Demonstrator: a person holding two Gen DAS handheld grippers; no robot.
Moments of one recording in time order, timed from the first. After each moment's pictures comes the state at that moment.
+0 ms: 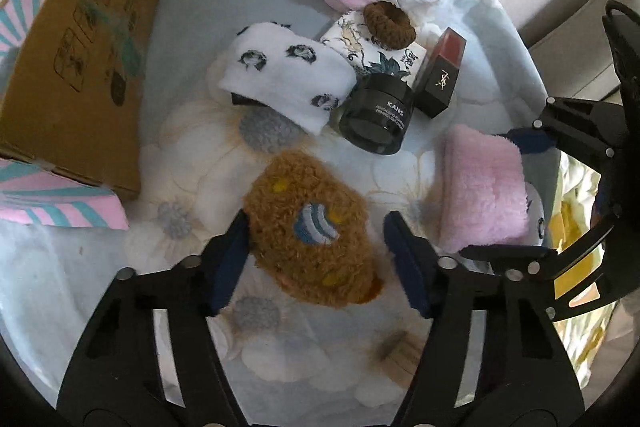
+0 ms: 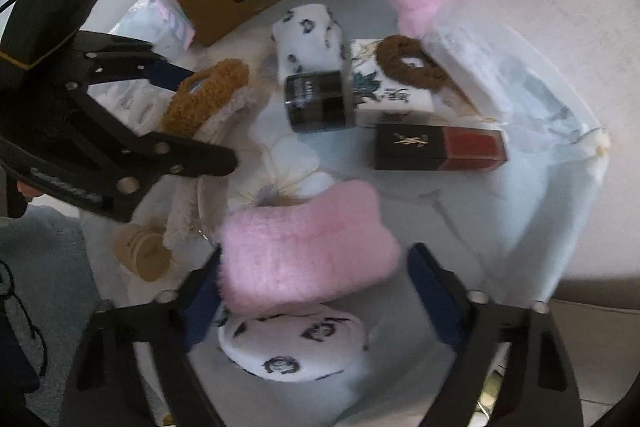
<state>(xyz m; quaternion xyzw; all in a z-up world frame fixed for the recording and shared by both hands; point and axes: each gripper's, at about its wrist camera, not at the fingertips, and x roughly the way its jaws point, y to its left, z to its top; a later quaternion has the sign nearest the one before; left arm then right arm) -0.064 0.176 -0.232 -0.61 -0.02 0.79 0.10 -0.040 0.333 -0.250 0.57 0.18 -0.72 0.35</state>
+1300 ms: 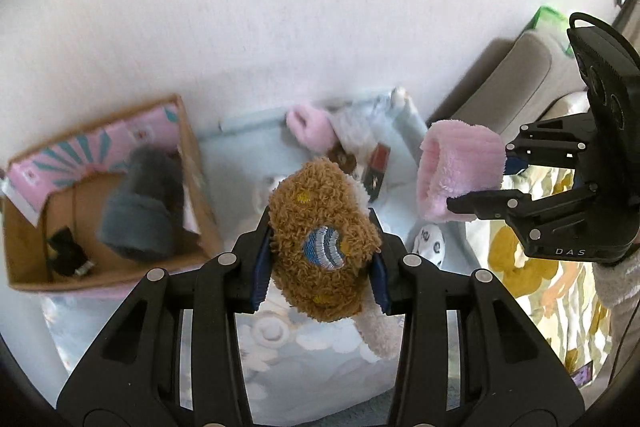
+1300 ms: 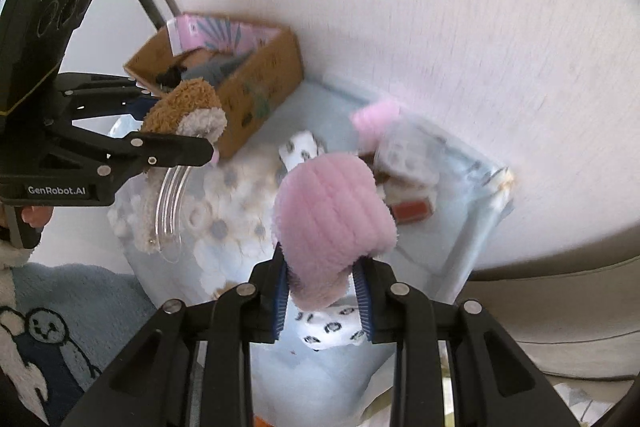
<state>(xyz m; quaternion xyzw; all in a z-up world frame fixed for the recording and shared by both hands) -0.078 0.136 -0.069 -0.51 0.00 0.84 0.19 -0.038 0.335 -0.109 0.53 0.11 -0.80 0.26</state>
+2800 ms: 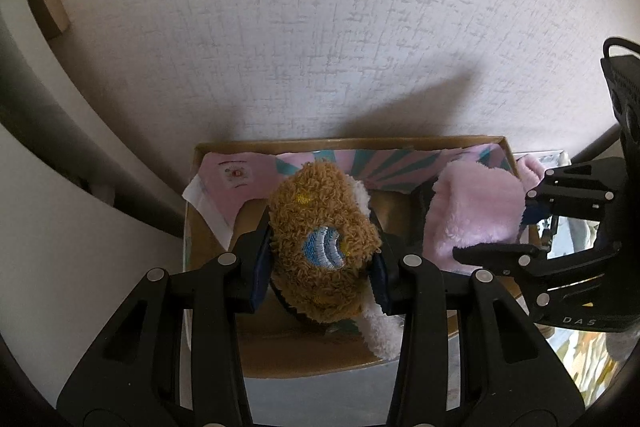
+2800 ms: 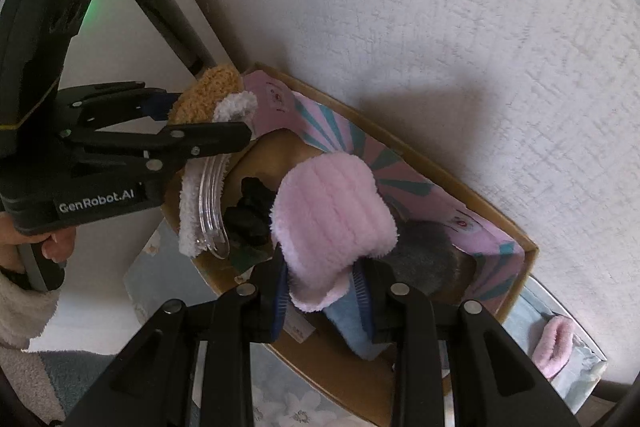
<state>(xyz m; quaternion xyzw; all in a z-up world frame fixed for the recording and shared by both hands) -0.149 -0.152 -0.087 -0.51 -0.04 0.86 0.04 -0.157 0.032 -0.137 0.55 0.11 -0.76 0.32</state>
